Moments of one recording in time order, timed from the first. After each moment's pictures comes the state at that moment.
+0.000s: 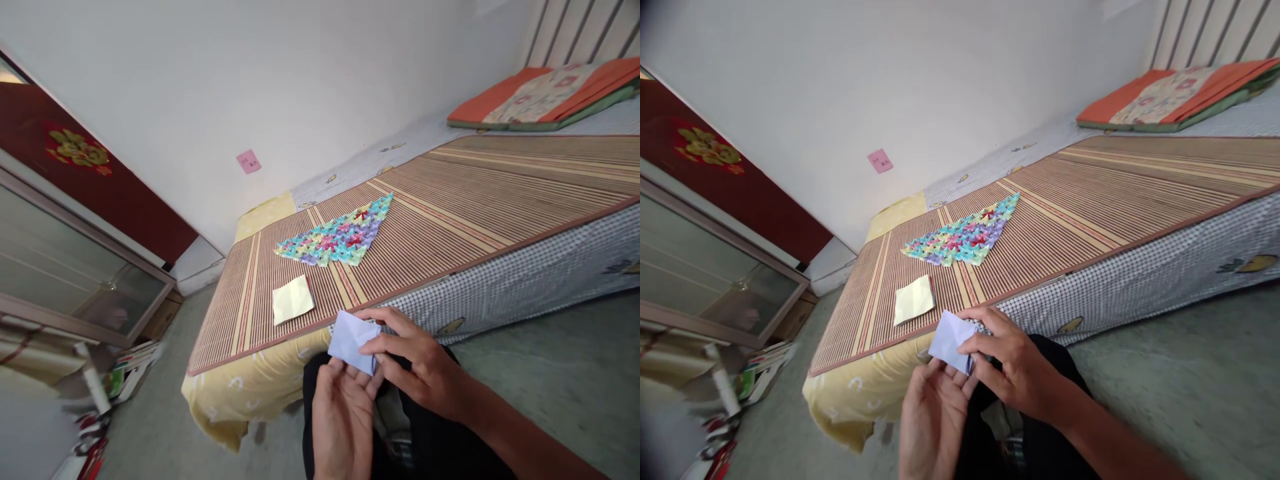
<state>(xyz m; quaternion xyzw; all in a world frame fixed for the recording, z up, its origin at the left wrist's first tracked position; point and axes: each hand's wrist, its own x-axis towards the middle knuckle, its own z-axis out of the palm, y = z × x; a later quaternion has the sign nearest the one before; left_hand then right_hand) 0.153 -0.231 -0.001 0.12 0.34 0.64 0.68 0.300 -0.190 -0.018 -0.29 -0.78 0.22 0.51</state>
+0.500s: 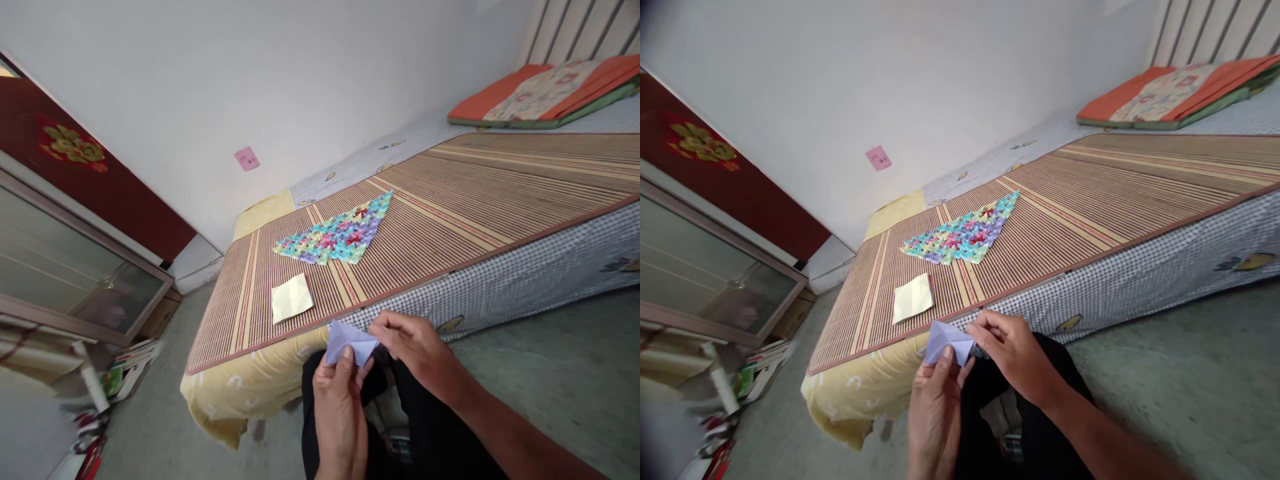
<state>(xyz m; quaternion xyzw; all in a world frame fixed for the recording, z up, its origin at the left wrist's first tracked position) 0.150 -0.221 -0.016 0.20 0.45 0.64 0.59 0.290 -0.189 -0.015 -0.41 -0.57 0.50 0.51</state>
